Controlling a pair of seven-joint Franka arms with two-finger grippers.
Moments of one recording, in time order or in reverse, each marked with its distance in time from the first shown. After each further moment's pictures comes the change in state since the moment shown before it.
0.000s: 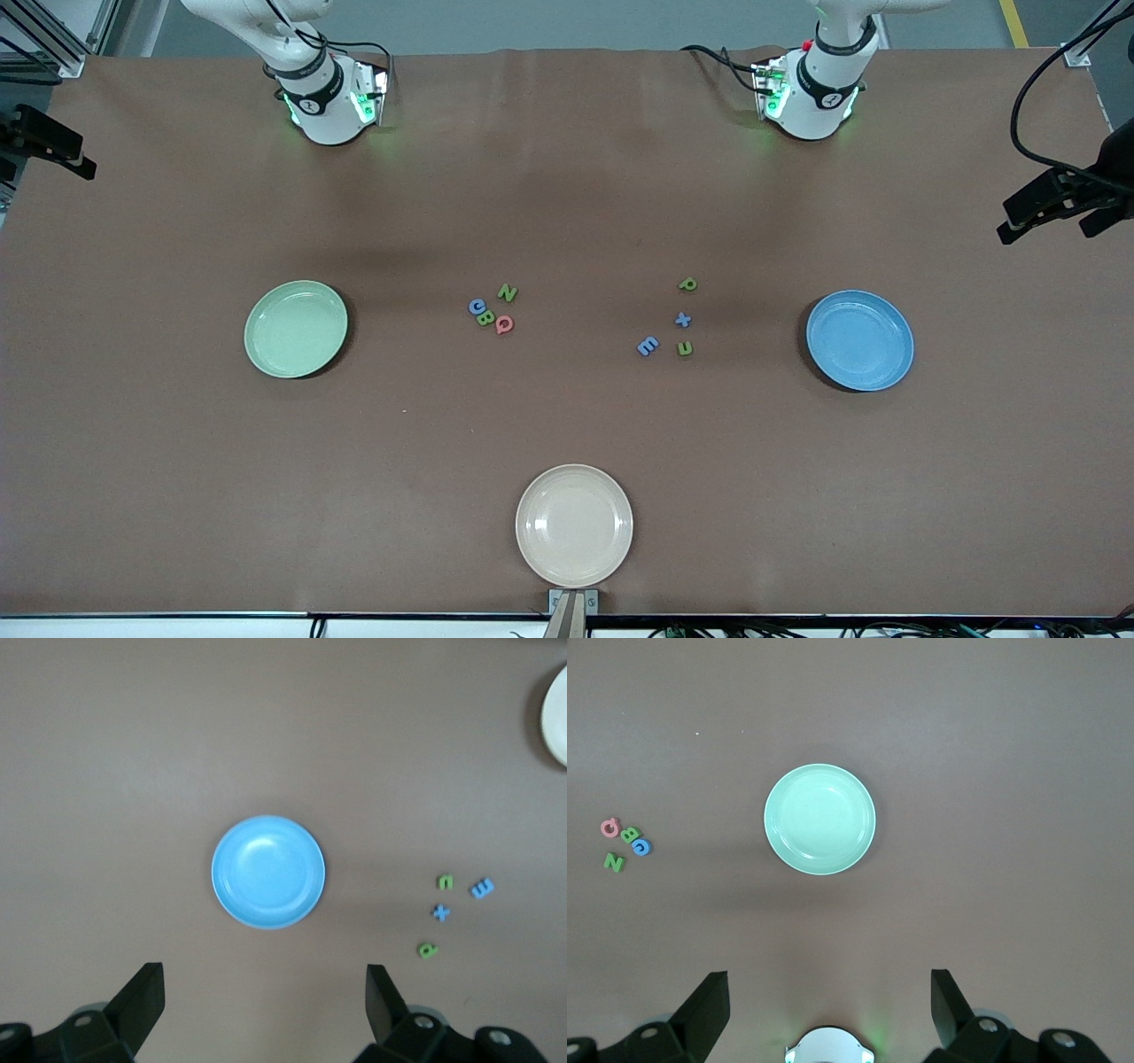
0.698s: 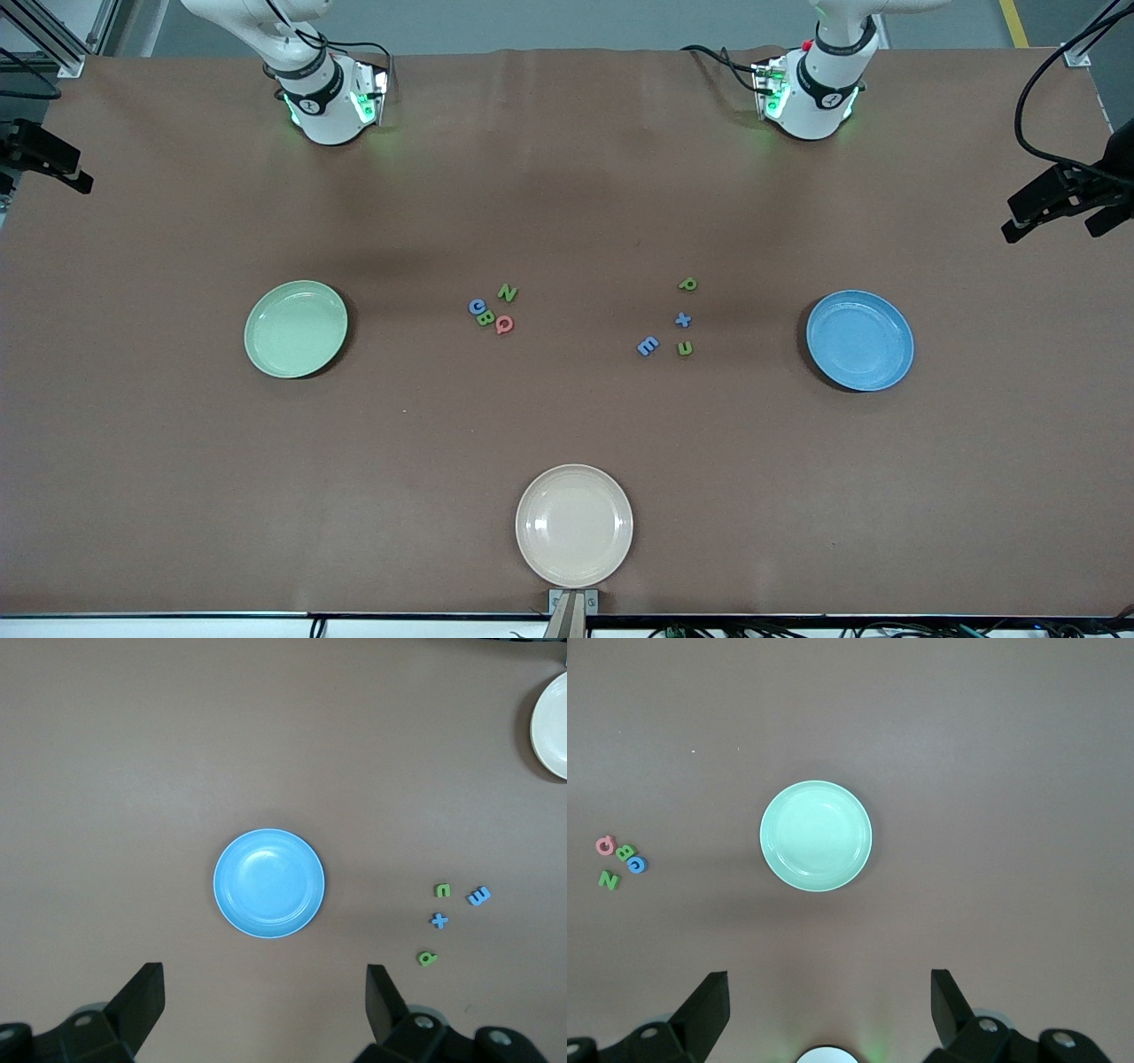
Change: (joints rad) left arm 0.006 -0.014 0.003 0.022 0.002 0.027 0.016; right arm -0.001 0.005 -0.007 -0.024 -0.001 0.056 0.000
